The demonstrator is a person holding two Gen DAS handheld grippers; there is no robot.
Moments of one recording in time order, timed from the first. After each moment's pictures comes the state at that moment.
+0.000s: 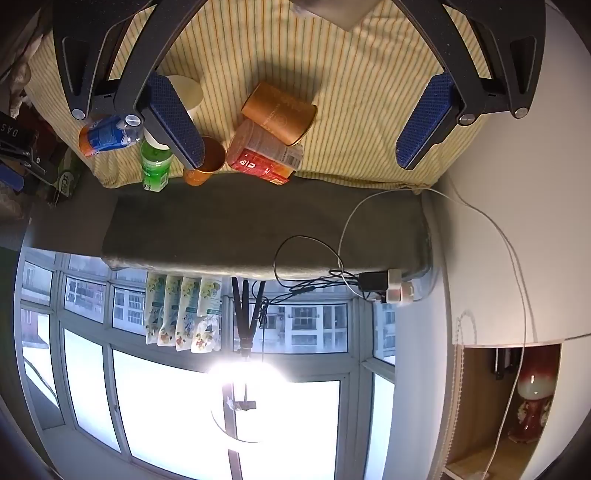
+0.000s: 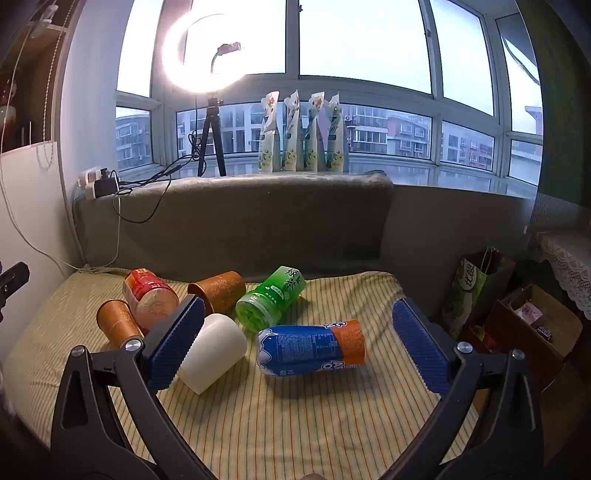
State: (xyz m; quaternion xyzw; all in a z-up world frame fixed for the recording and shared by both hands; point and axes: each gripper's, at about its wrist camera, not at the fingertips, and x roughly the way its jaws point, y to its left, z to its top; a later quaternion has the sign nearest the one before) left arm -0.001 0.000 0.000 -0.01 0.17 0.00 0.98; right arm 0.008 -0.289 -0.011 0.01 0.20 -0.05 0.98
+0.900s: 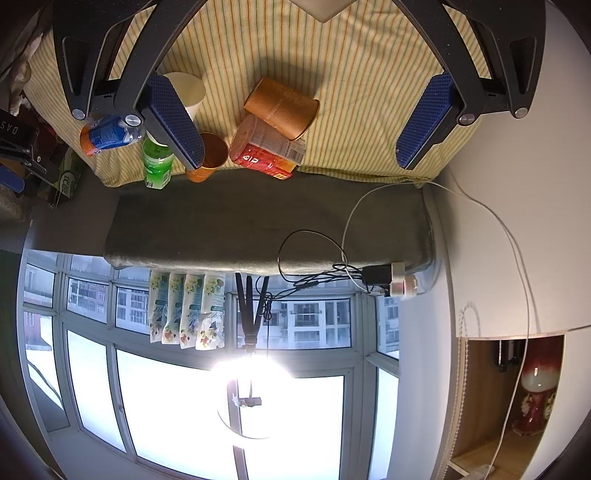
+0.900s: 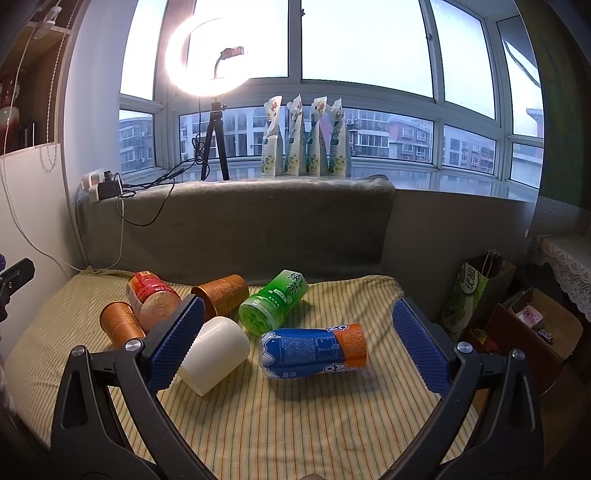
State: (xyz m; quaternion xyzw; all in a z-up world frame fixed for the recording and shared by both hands) left arm 0.001 -0.003 0.006 0.00 0.17 0.00 0.99; right arm 0.007 -0.286 -0.009 0.00 0.19 -0.05 0.98
